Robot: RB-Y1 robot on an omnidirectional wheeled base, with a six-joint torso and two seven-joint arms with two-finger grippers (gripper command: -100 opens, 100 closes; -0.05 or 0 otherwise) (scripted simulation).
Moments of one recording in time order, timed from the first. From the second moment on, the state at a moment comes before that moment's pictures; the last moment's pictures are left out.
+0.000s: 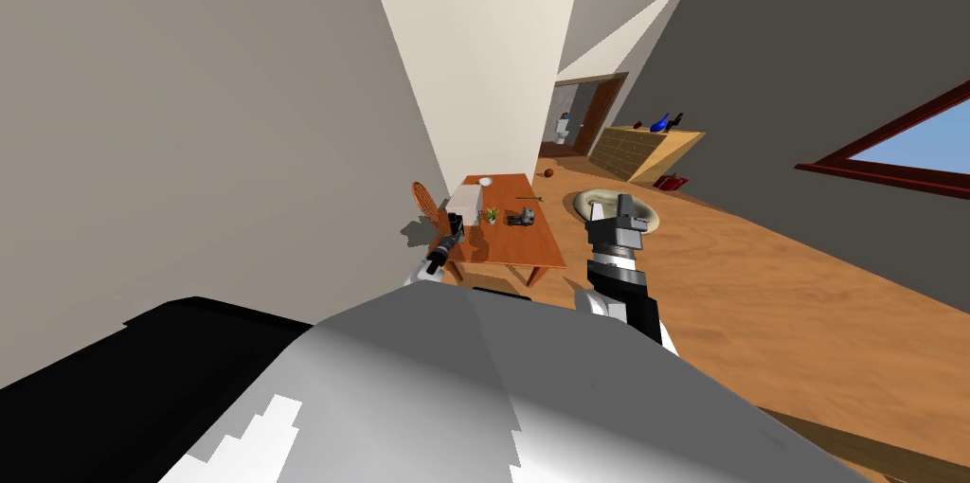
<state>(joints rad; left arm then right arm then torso) 0.19 0.23 0.04 -1.36 -0.47 -0.15 -0.60 0.51 -0.03 0.05 -2.26 -0.06 -0.38 -0.08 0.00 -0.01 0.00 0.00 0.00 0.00</state>
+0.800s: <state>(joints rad) 0.16 0.30 0.05 -1.24 -0.45 -0.21 -0.62 0.51 -0.03 0.05 -2.26 -0.06 -0.38 -0.08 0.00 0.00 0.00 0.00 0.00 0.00</state>
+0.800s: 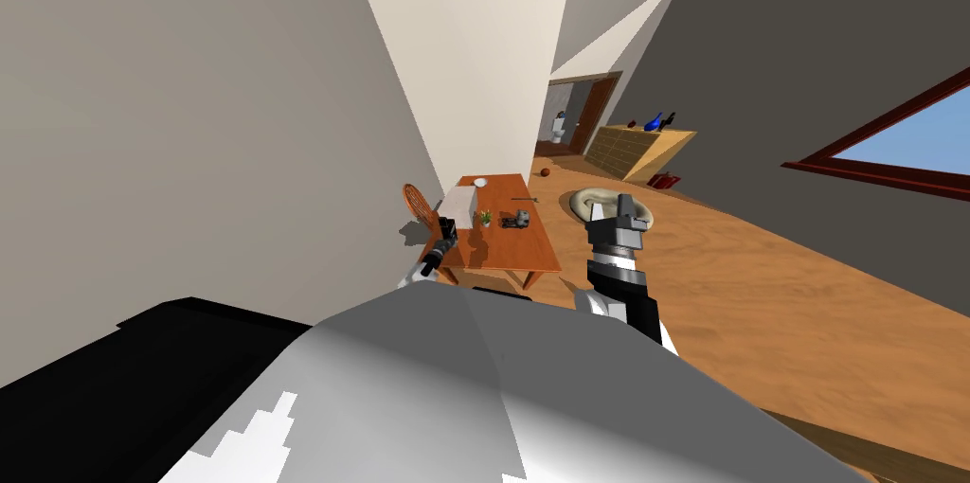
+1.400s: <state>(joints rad) 0.16 0.39 0.05 -1.07 -0.35 -0.36 -0.61 0.51 -0.03 0.05 -2.26 -0.06 -0.38 -0.08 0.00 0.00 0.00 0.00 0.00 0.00</state>
